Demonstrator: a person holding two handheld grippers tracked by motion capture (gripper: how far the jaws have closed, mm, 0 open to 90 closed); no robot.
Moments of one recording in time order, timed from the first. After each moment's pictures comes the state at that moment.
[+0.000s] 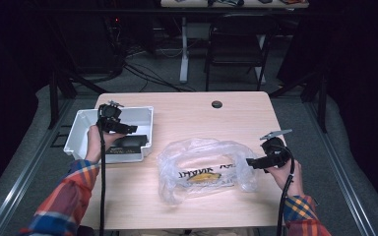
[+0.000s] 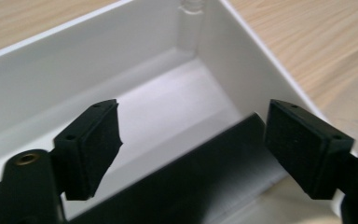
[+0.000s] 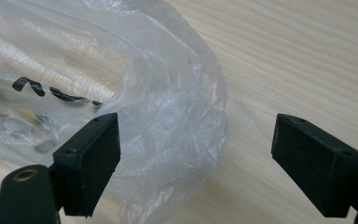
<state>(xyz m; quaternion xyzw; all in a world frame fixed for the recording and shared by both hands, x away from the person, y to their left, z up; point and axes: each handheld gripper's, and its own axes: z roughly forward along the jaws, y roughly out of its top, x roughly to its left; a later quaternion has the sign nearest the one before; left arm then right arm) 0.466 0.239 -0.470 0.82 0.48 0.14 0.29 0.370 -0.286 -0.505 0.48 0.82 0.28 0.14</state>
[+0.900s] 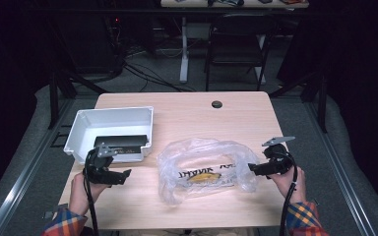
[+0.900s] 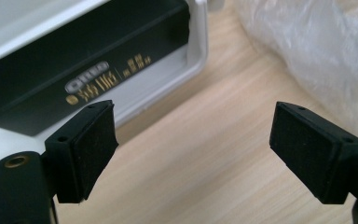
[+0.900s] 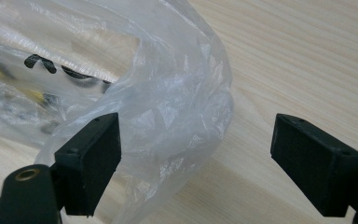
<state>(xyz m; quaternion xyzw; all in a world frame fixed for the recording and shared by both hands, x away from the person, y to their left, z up) 0.318 0.235 -0.506 0.84 0.44 0.17 0.27 0.349 -0.286 -0.506 0.47 0.82 0.27 0.16</state>
